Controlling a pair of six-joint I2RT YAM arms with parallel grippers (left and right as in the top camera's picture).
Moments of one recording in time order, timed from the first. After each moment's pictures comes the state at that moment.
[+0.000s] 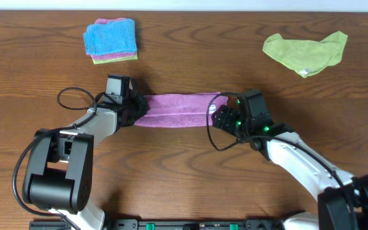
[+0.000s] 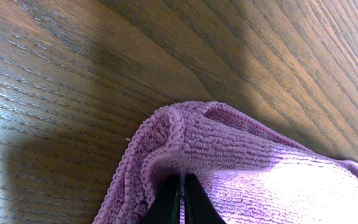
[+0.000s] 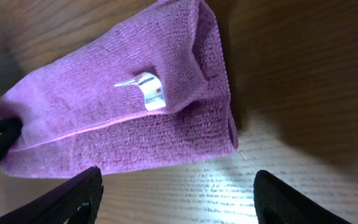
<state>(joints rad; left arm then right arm) -0.16 1.80 0.86 -0.10 0.28 -0.72 0.37 1.51 0.72 -0.20 -0.17 0.81</state>
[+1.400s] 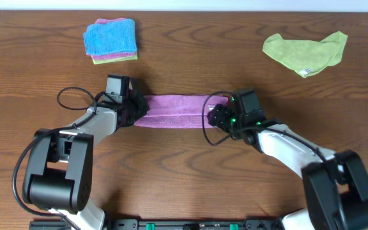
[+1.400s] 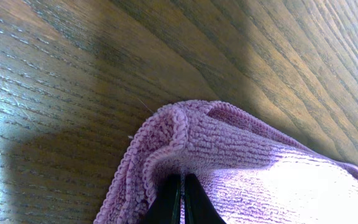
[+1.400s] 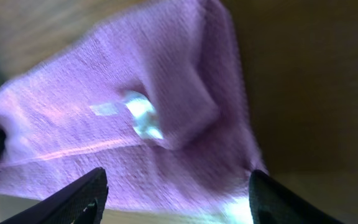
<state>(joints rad) -0.16 1.80 0.86 -0.13 0.28 -0.72 0.37 1.63 0.74 -0.13 -0.20 0.81</state>
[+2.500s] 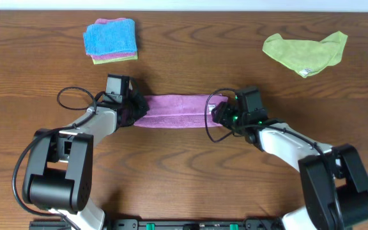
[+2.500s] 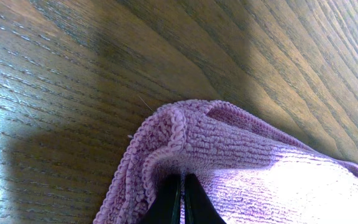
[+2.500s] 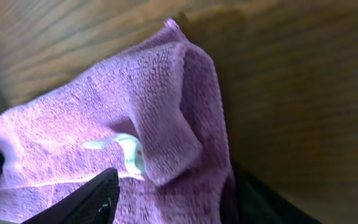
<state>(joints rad) -0.16 1.80 0.87 -0.14 0.29 -0.72 0.34 1.70 0.73 0.02 -0.20 0.80</state>
